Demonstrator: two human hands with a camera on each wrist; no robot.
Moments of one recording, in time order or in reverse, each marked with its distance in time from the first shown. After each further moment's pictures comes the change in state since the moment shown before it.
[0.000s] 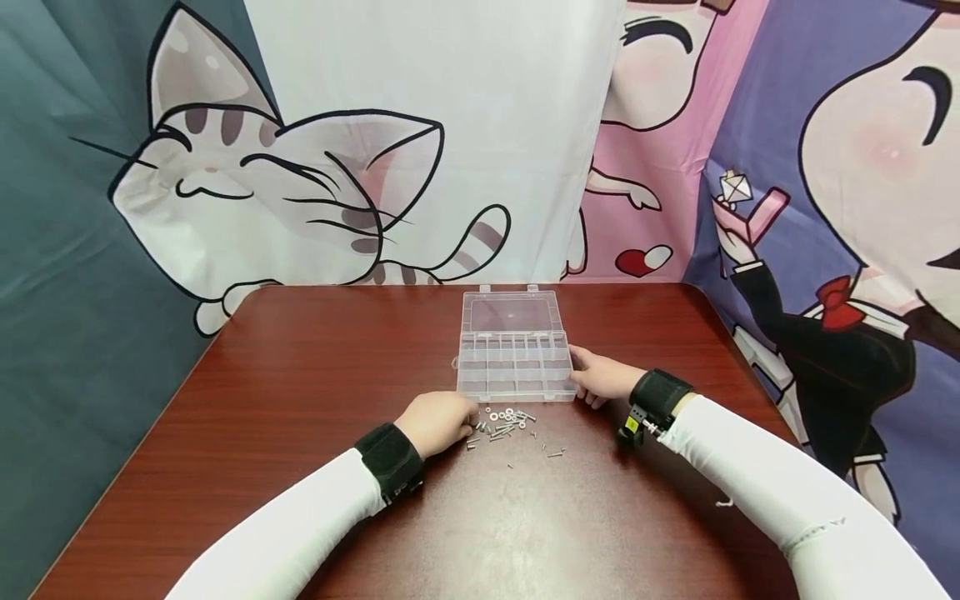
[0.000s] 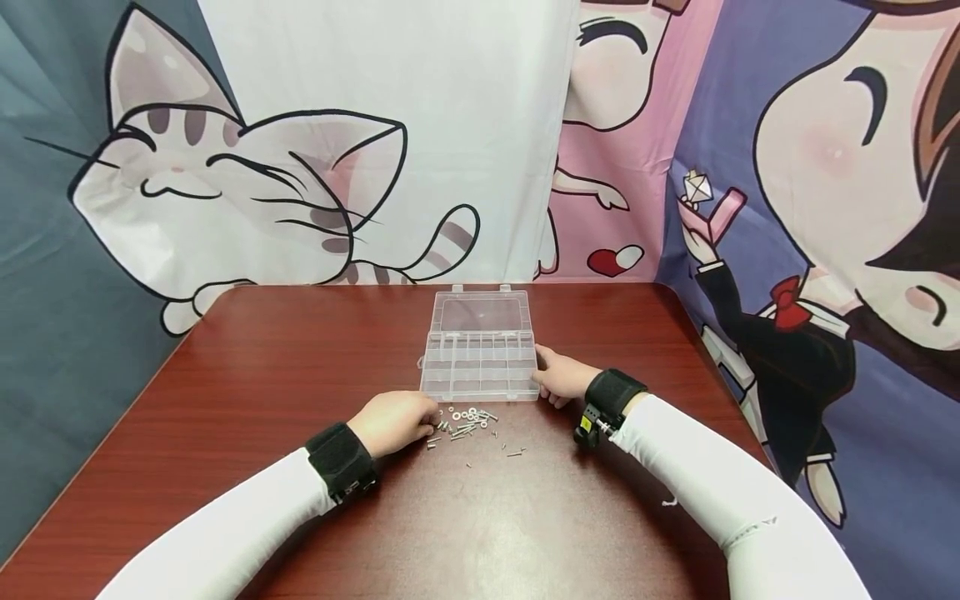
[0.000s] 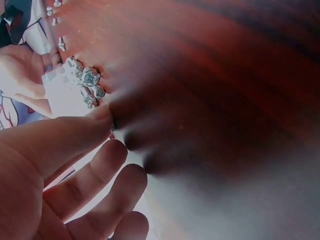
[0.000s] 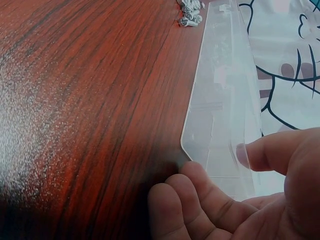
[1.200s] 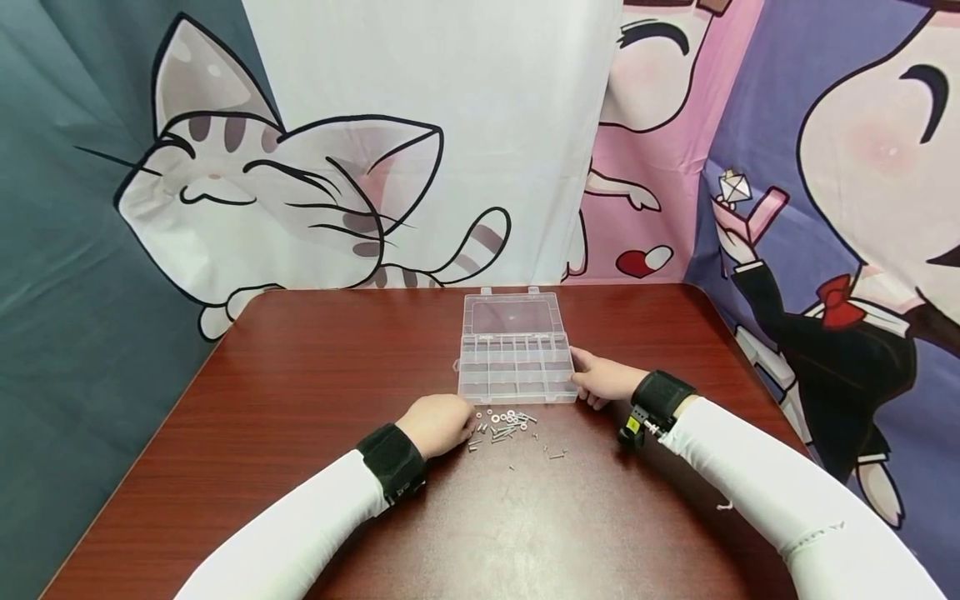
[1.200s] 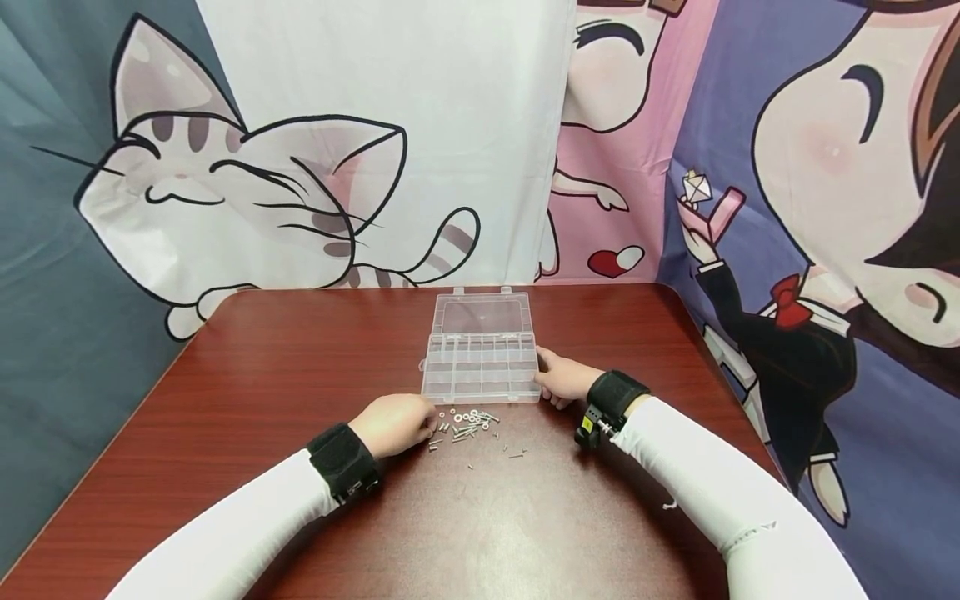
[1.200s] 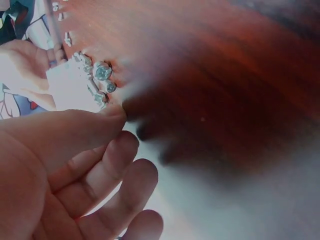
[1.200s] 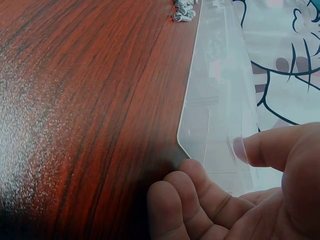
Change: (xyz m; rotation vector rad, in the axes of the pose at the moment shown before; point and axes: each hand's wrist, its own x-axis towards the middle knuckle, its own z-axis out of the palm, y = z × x) left_hand 0.000 0.002 -0.001 0.031 0.004 -0.037; right_hand 0.001 0.005 -0.001 -0.004 -0.019 -0.004
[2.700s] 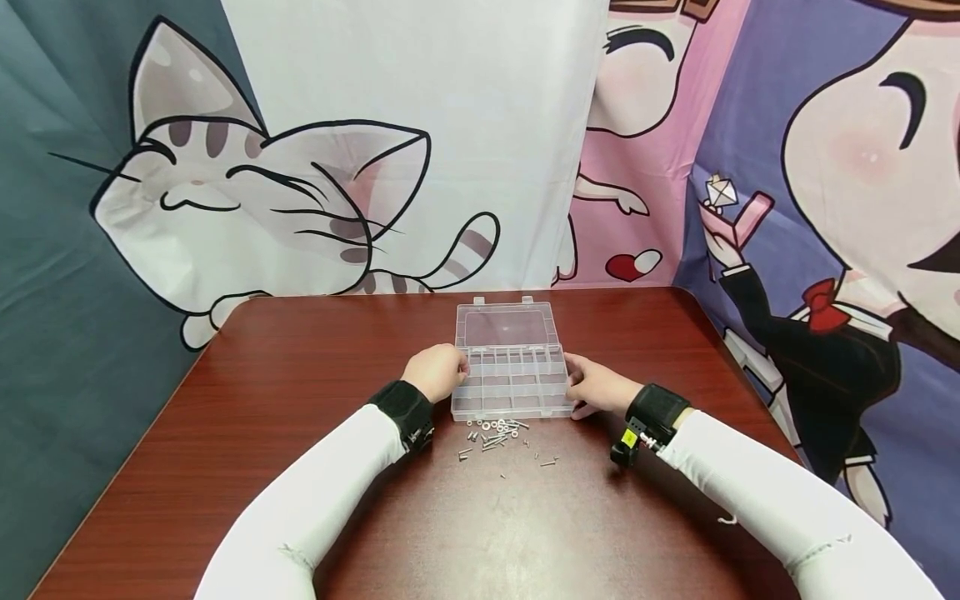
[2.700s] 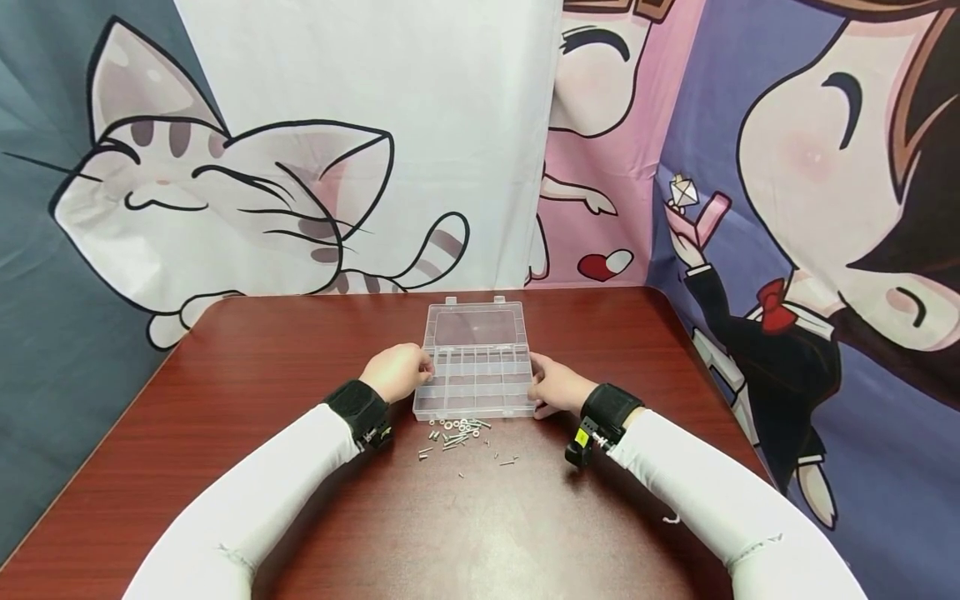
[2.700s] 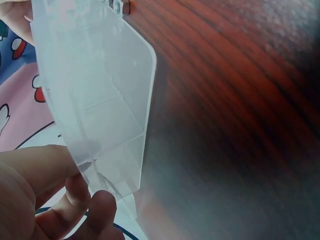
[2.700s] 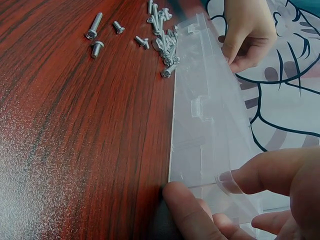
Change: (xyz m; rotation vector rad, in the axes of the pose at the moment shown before) left_hand 0.076 -0.036 -0.009 -0.131 0.050 -0.230; right_hand -0.009 0.004 0.008 0.317 0.064 -0.038
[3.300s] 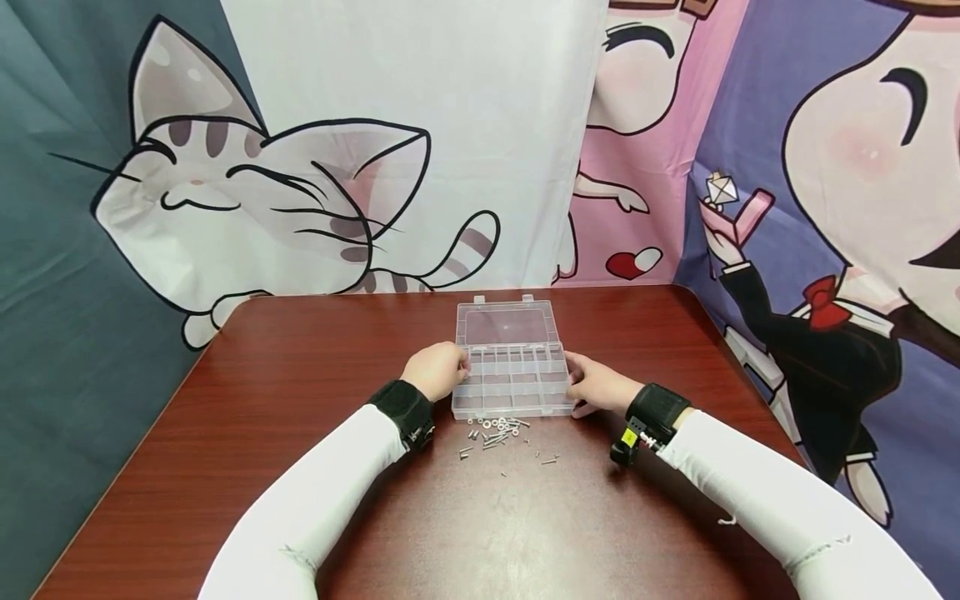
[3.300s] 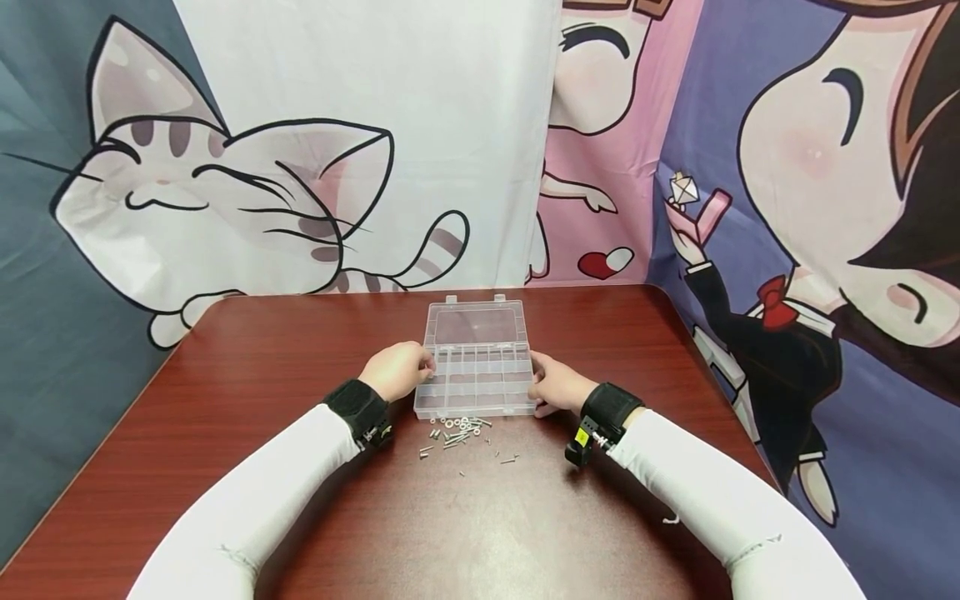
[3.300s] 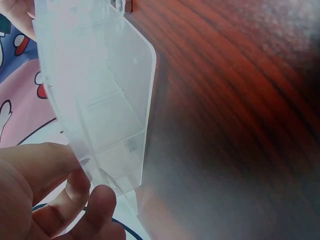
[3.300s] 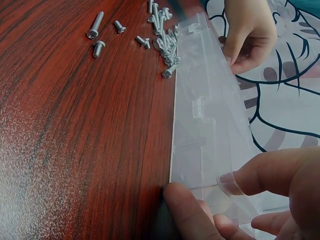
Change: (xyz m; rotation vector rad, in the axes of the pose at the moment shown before) left_hand 0.000 -0.001 0.002 0.001 0.023 0.034; right_hand 0.000 0.002 0.000 0.009 0.009 0.004
